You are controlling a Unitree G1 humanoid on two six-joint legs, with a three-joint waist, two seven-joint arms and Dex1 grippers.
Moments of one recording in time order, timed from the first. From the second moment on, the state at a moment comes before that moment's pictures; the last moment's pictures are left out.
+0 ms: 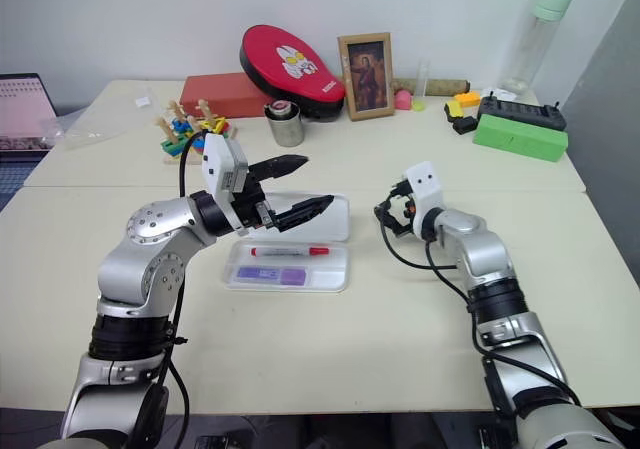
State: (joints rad) left arm -0.54 0.45 0.04 -0.16 -0.41 0.43 -0.82; right arm -0.77 -0.22 0.07 0.36 0.18 0.62 0.32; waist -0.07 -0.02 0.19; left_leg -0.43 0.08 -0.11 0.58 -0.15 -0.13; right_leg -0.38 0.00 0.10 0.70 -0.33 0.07
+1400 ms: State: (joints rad) left arm -0.55 0.45 0.01 -0.16 -0.39 0.42 -0.77; right arm -0.75 0.01 0.04 0.41 0.07 0.61 0.05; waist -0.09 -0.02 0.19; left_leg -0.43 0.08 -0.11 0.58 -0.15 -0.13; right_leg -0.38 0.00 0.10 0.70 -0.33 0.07
